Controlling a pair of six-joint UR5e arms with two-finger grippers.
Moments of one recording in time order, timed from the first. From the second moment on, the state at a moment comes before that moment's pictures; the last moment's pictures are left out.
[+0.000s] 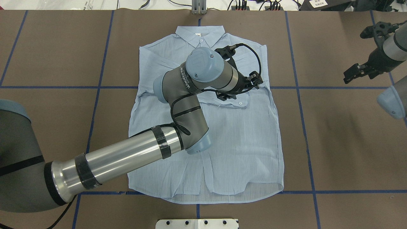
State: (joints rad) left arm -0.53 -2.67 -1.01 -2.35 -1.86 -1.64; right arm 1.13 -1.38 1.65 -1.43 2.19 0.43
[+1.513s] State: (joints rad) left arm -0.62 -2.00 -1.99 -1.83 -1.93 -1.30; right arm 0.35 -1.65 2.02 -1.05 1.71 1.37
